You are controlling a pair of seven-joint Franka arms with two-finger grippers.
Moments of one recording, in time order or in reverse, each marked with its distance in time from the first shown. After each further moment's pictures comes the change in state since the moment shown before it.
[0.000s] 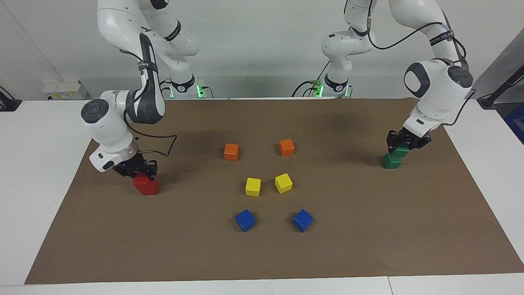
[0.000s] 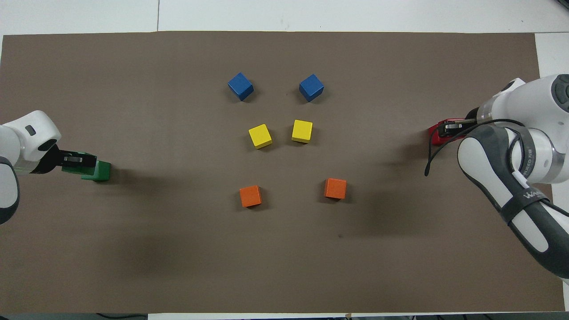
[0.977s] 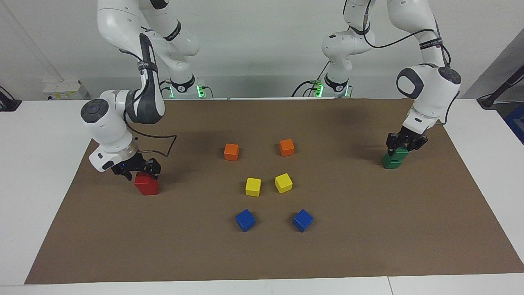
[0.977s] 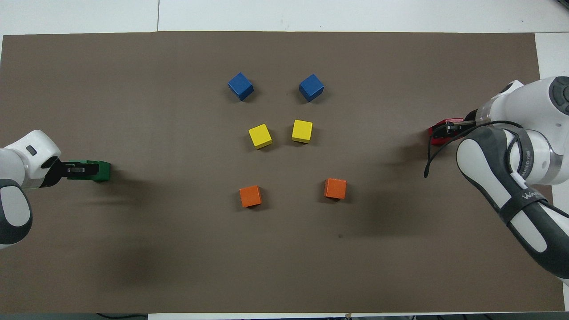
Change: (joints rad) left arm 0.032 -0.021 0.000 -0.119 -0.085 0.203 0.023; right arm -0.001 -0.004 0.001 0.022 0.000 -0.034 0.000
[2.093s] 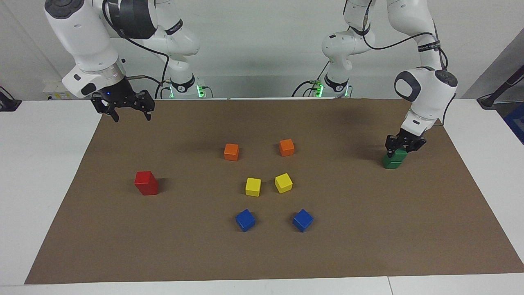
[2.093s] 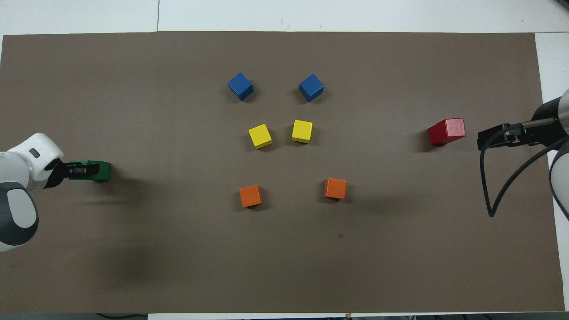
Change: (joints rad) left arm 0.005 0.015 -0.002 -0.026 -0.001 0.041 0.004; right arm 0.051 -0.274 0.019 0.254 0.000 -0.596 0.000
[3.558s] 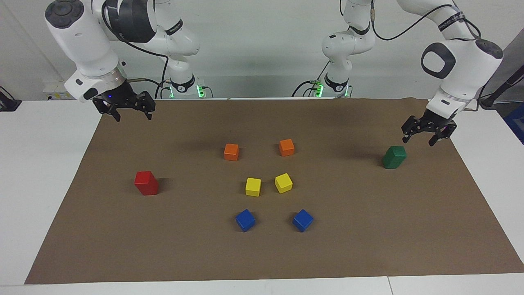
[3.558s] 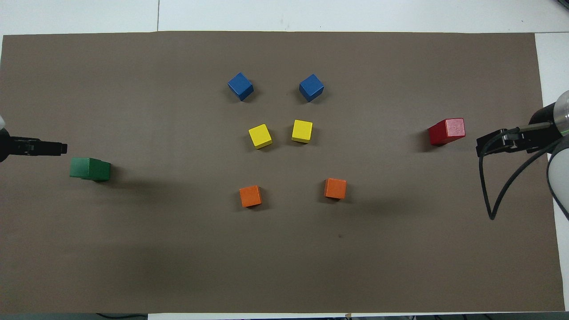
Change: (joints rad) left arm 0.002 -0.038 0.003 0.378 0.072 -0.466 -0.022; right arm -0.002 0.006 -0.003 -0.004 0.000 -0.040 0.000
